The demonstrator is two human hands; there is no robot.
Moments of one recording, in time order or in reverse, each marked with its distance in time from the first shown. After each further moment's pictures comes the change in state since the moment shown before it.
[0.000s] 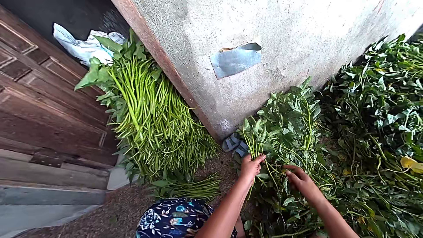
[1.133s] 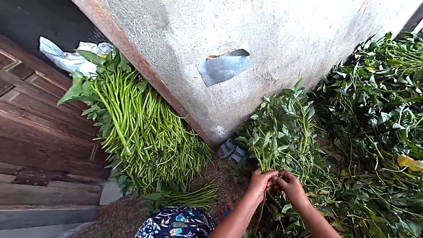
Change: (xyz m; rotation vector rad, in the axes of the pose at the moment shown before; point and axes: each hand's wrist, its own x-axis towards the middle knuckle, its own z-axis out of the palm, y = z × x) left_hand -0.008 -0.021 0.041 -0.048 -0.149 -0.191; right_hand 0.017 -0.003 0.030 0.384 0.135 -0.042
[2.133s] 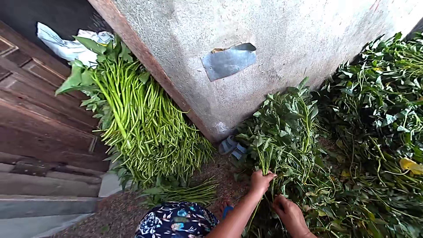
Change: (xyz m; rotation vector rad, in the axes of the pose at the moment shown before) left_hand 0.029 -0.031 -0.019 0.472 0.110 0.016; right_hand -0.054 0.045 0.004 -0.892 -0.212 0.073
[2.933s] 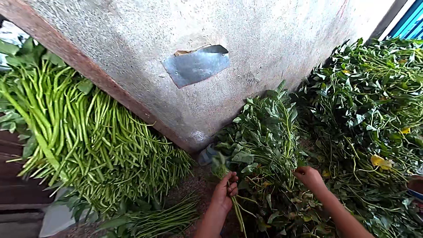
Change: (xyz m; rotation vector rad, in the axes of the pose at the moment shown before) left_hand 0.006 0.025 -0.052 -0.960 0.050 -0.158; right_hand 0.087 0.078 -0.164 -0.011 0.191 0.264
